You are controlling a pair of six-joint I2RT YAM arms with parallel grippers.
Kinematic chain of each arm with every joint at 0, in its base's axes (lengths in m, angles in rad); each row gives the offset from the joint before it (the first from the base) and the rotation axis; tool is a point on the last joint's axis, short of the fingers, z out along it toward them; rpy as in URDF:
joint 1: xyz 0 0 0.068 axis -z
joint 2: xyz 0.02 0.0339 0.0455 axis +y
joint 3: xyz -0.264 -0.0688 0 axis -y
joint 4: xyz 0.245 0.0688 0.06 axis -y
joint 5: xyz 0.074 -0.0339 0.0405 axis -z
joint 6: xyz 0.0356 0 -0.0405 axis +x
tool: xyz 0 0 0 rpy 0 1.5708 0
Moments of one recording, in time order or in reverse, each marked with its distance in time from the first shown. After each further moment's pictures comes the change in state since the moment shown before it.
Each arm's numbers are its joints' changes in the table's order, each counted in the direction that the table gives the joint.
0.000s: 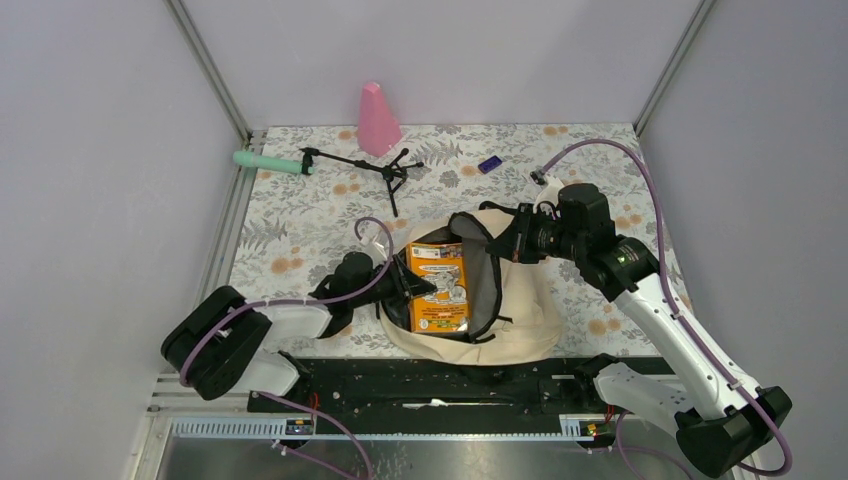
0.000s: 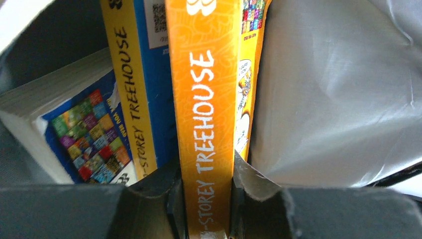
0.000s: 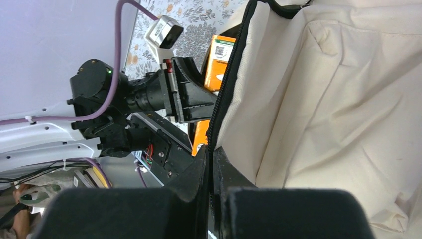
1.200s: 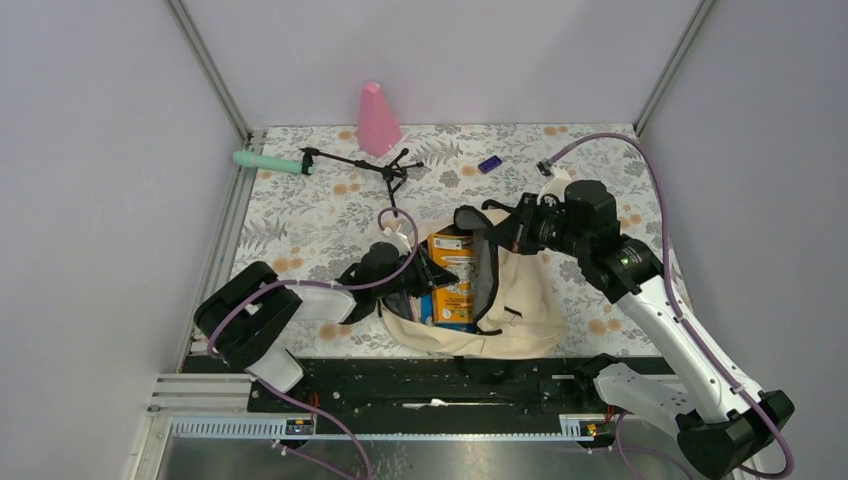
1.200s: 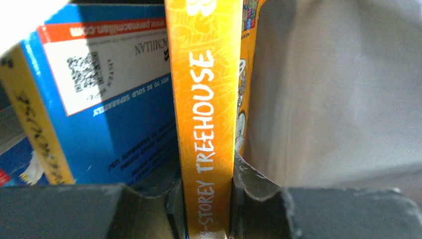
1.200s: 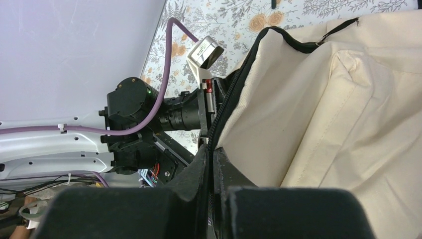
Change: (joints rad) left arm 0.098 0.198 0.164 0.058 -0.078 -0.052; right arm 0.000 -0.013 0.015 0.095 0.022 0.017
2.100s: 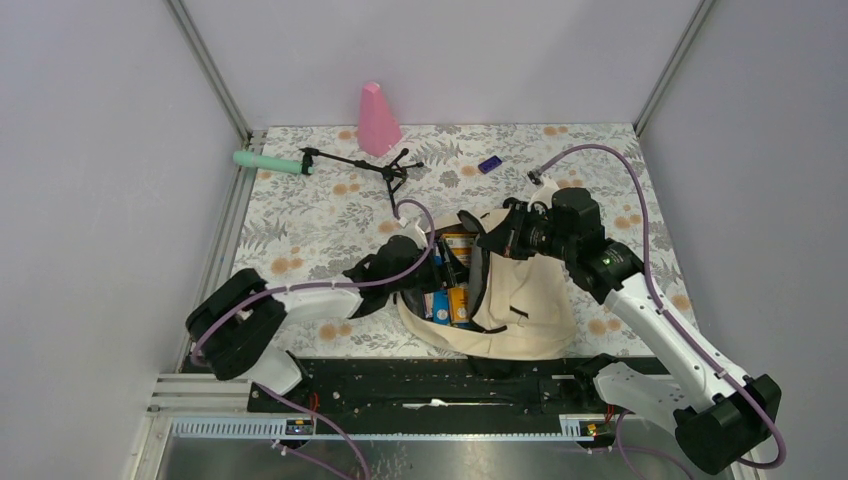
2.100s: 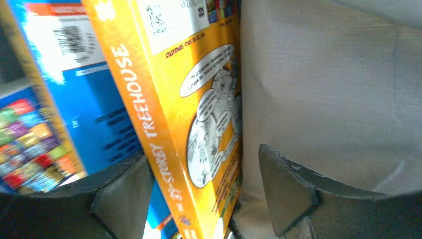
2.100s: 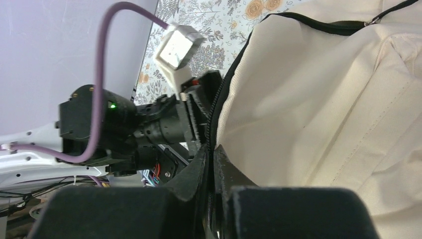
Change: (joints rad) left arm 0.092 -0.010 0.170 -0.228 -0.097 0.152; right arm -0.002 0.032 -0.132 0.135 -0.027 0.058
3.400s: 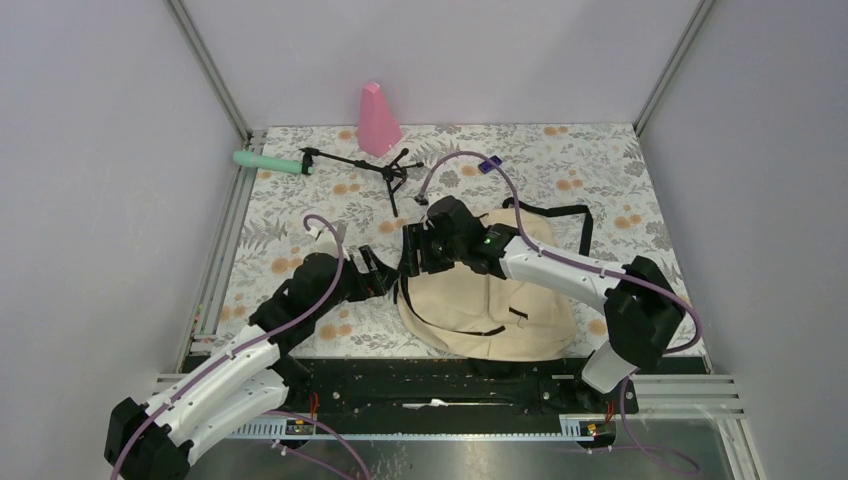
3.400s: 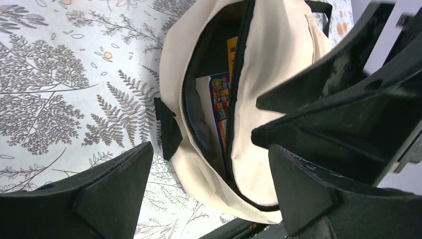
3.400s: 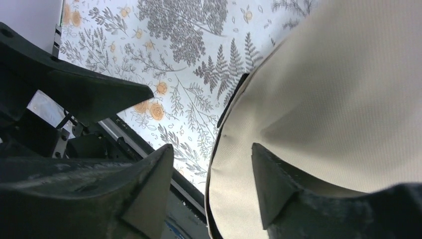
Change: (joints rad) left arm -0.219 -0.813 -0.204 -0.651 -0.239 0.258; right arm -0.395 0.604 0.225 0.101 0.240 -0.045
